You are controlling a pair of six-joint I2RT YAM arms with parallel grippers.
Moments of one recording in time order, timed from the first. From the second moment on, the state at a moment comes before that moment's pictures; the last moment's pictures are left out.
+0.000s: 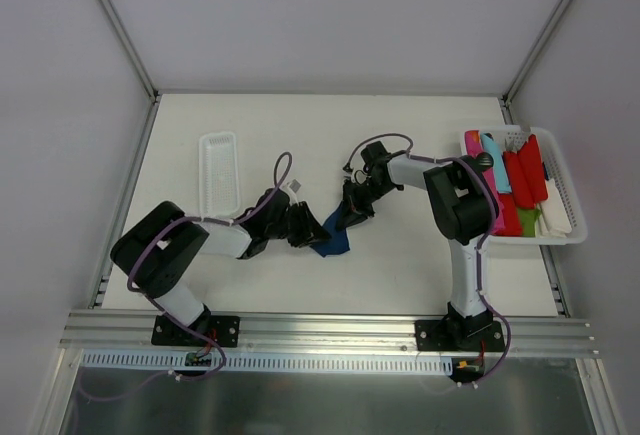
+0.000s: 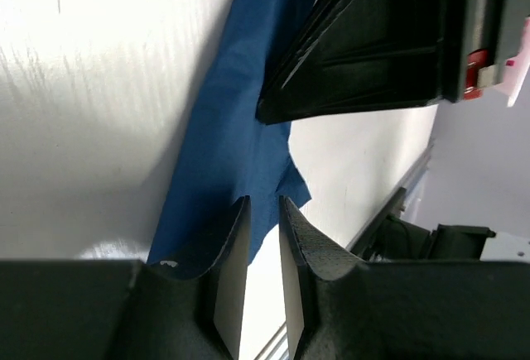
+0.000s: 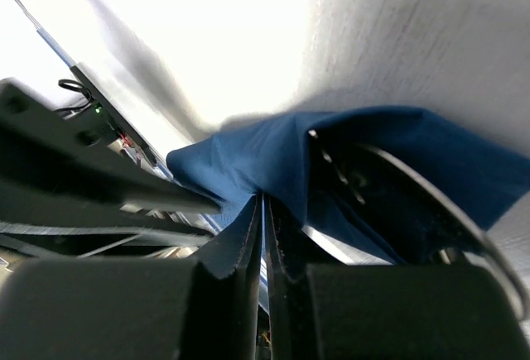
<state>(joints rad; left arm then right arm) -0.67 1.64 0.50 0.54 0.35 -1.08 0.46 2.12 1.33 -0.62 -0.79 0.38</state>
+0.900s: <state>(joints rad) -0.67 1.82 0.52 0.72 0.37 -1.12 0.47 2.25 1.58 -0.88 -0.77 0.15</state>
